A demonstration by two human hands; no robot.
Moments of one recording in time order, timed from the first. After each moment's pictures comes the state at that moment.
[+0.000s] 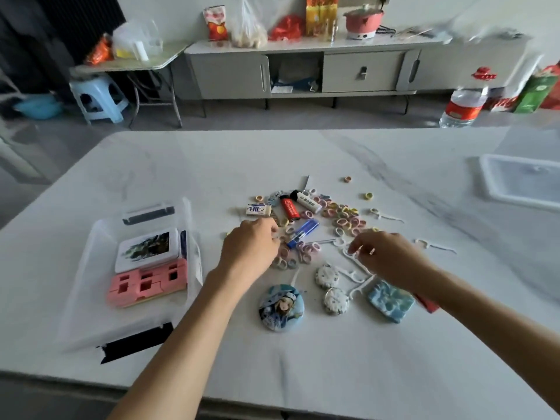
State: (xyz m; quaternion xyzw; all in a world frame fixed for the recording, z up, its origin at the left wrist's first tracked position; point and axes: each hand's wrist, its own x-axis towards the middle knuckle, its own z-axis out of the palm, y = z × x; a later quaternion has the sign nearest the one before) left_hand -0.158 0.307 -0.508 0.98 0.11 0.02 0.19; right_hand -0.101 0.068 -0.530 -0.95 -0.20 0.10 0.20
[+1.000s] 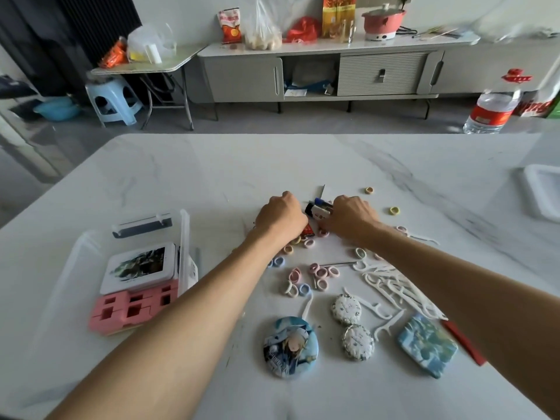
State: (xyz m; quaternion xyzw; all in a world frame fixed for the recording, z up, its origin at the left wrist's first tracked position) left_hand -0.036 0.315 -0.534 0.97 0.17 -0.02 0.19; right_hand 0.021 0.180 -0.556 -0.98 -0.15 0.07 0.14
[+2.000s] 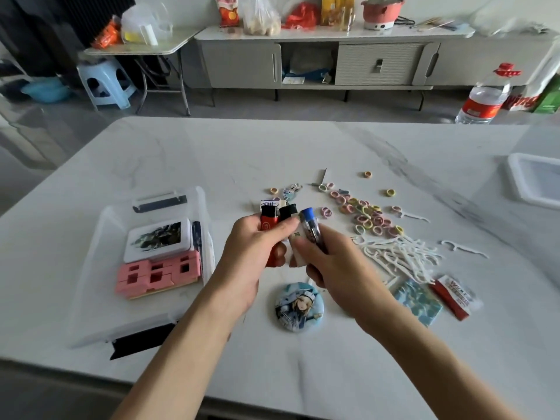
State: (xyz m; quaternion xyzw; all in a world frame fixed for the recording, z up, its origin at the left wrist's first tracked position) left_hand -0.197 0.314 -0.490 0.66 0.18 0.05 0.73; right_hand -0.174 0.177 -0.494 -0.76 -0.15 0.18 0.60
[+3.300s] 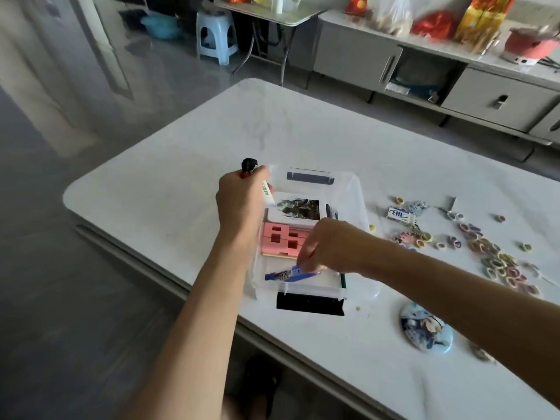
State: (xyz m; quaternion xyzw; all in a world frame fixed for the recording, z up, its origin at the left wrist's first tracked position) left_hand -0.268 0.526 -0.489 0.57 0.44 0.30 0.63; right_hand -0.206 0.391 -0.475 -0.85 -0.40 0.33 0.09
